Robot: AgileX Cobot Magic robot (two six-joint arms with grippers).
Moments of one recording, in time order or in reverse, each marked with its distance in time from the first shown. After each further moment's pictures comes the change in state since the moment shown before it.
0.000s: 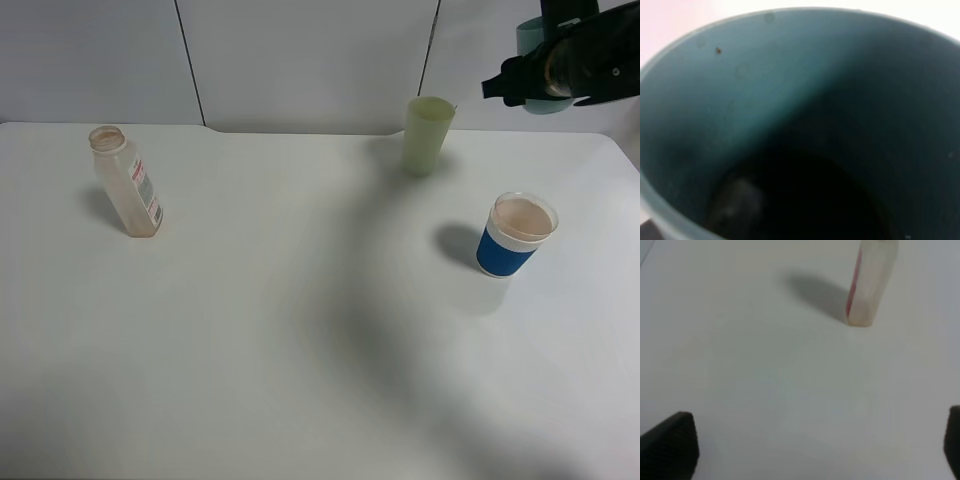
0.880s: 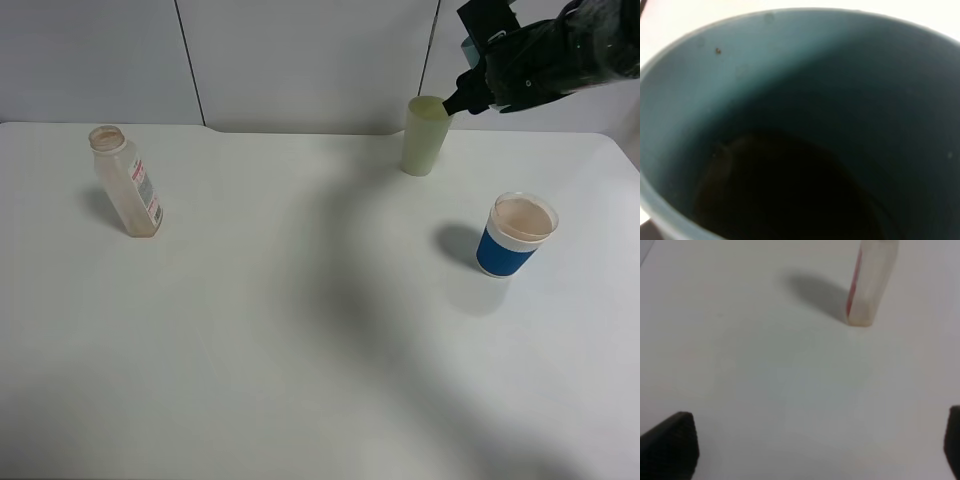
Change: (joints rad) left arm 0.000 0.000 0.000 0.000 0.000 0.000; right arm 0.097 0.165 -0.140 0.001 0.129 -0.235
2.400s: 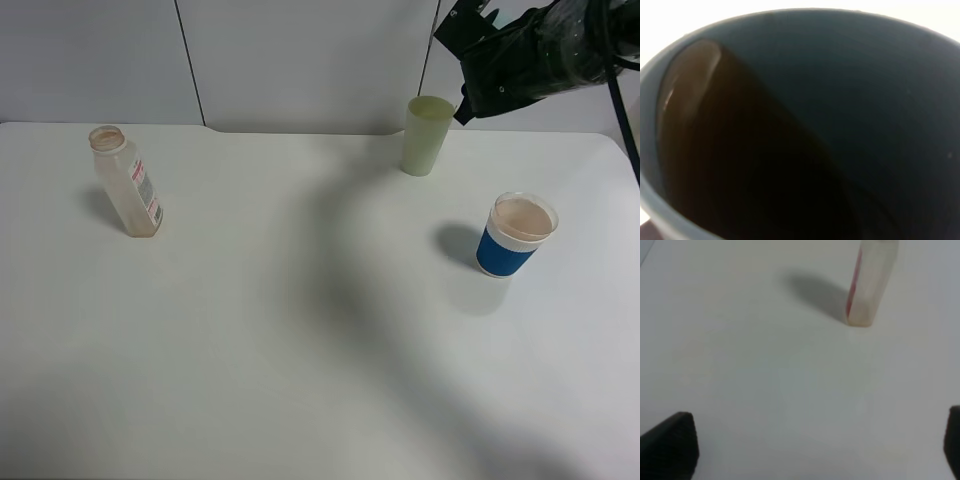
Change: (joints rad) left arm 0.000 0.000 0.000 0.000 0.000 0.000; right arm 0.045 0.041 -0.035 0.001 0.183 -0.328
